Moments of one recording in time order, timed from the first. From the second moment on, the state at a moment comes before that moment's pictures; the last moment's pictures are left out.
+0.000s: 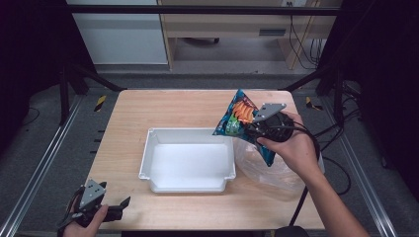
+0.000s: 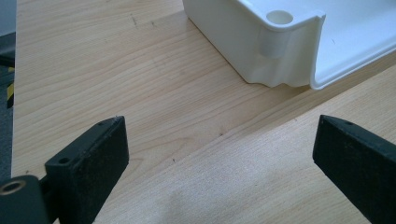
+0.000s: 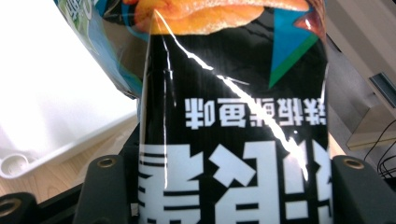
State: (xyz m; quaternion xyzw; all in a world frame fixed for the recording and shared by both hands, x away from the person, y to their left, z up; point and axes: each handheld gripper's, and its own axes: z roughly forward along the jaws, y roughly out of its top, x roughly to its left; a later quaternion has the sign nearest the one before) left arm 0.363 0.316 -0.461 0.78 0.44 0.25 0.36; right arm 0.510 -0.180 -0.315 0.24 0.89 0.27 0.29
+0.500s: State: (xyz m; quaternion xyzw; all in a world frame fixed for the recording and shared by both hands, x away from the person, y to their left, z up) left arm 0.362 0.317 -0.460 0.78 0.44 0.25 0.36; right arm 0.511 -0.158 -0.310 0.22 0.89 0.28 0.29
